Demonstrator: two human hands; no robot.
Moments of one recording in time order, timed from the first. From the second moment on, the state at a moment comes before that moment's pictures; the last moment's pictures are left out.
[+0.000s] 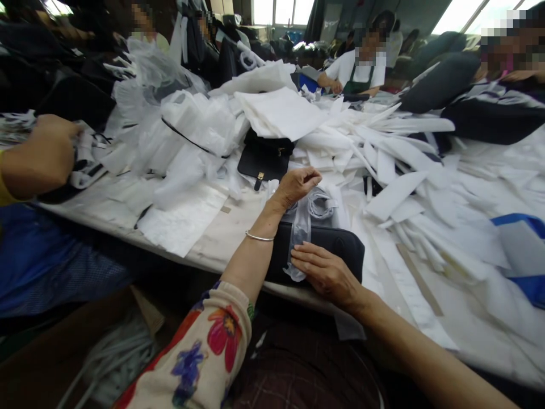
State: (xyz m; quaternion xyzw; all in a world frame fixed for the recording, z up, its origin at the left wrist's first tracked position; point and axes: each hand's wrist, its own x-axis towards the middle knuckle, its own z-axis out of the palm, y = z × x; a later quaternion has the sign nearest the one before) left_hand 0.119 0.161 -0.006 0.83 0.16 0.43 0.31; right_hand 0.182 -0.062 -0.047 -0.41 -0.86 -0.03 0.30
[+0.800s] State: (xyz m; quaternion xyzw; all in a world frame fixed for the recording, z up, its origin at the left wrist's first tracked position) left_hand -0.031 0.016 -0.071 0.98 0.01 0.21 0.01; right_hand 0.237 -0.205 -0.042 -0.59 -0.79 0.09 0.17
